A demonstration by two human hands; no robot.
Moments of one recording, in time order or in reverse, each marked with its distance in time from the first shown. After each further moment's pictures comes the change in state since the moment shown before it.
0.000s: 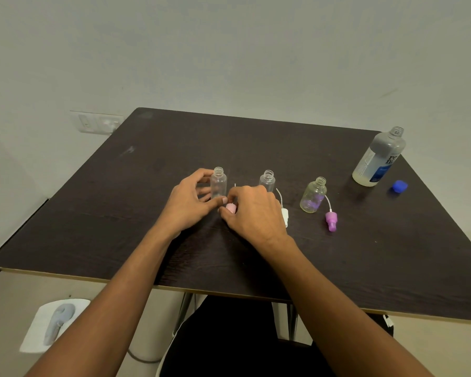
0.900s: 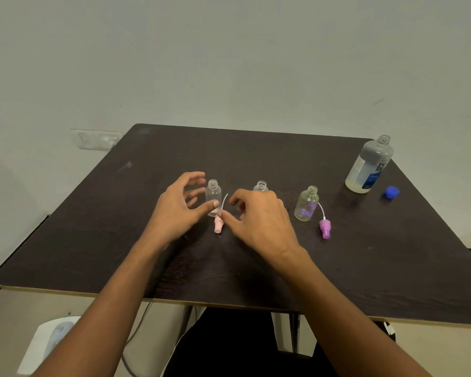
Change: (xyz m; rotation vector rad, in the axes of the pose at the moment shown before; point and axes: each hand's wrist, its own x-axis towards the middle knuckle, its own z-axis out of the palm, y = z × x) left_hand -0.009 0.018 -0.012 0.101 0.079 0.065; right_hand -0.010 0.013 -0.023 0.117 0.096 -0.017
